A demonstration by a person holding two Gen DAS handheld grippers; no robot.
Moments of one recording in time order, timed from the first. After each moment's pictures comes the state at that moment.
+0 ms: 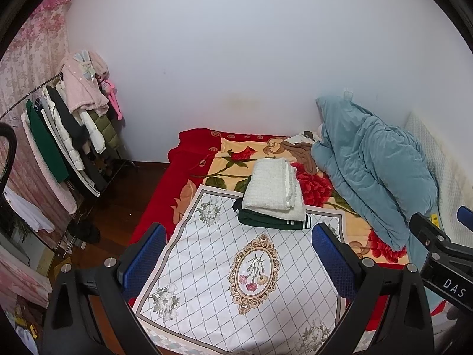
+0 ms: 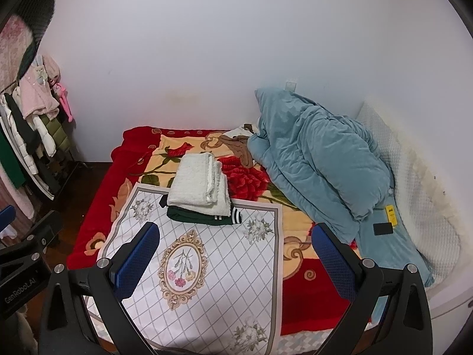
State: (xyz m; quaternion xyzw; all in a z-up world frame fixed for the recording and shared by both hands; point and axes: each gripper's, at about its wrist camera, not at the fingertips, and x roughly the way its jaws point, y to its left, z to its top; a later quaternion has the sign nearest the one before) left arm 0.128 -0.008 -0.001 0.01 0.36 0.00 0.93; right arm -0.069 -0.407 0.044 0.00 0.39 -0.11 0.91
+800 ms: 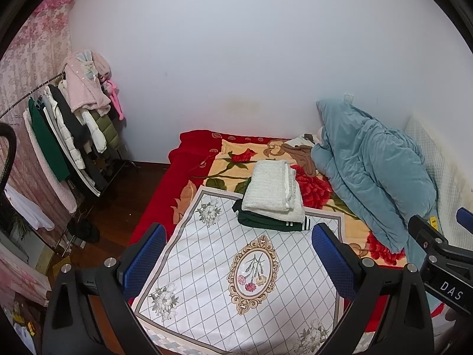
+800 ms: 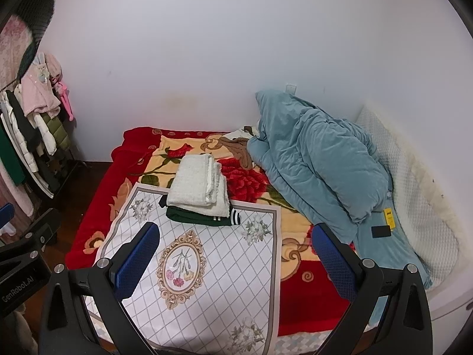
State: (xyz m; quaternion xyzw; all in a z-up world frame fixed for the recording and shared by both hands) left arm 0.127 -0.008 0.004 0.01 0.36 0.00 0.93; right arm -0.079 -0.406 0.044 0.00 0.38 -0.12 0.92
